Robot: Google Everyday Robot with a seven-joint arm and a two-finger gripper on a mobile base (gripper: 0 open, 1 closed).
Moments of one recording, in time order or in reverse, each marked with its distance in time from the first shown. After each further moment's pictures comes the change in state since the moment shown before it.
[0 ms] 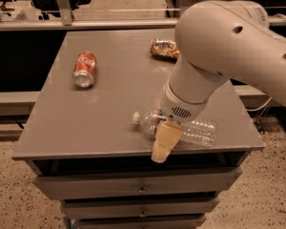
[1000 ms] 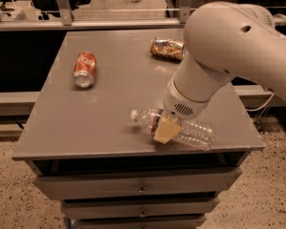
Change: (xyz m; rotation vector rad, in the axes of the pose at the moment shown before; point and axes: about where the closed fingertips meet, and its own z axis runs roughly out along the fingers) arm 0.000 -0.010 0.002 -0.003 -0.049 0.047
